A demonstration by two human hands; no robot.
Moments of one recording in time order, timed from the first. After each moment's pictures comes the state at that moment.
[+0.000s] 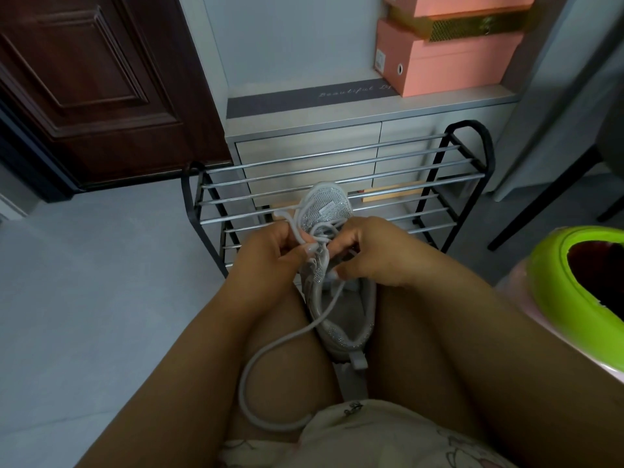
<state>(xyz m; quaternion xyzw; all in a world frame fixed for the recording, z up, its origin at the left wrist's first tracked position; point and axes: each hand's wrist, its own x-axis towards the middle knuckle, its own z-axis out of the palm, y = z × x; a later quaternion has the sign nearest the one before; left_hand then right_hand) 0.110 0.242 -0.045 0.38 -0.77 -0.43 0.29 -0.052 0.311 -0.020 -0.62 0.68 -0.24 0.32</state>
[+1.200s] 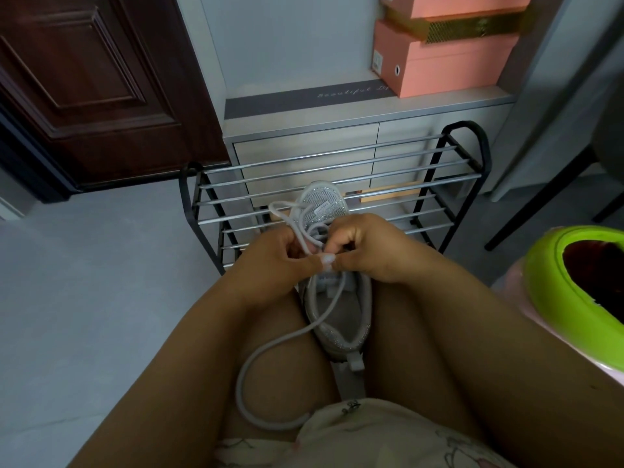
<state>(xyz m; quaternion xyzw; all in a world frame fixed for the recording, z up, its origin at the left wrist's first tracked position) 0.107 0.240 -0.037 0.37 -0.77 -0.49 0.19 -0.063 0.301 -0.037 -0.68 0.61 -0.30 0.29</state>
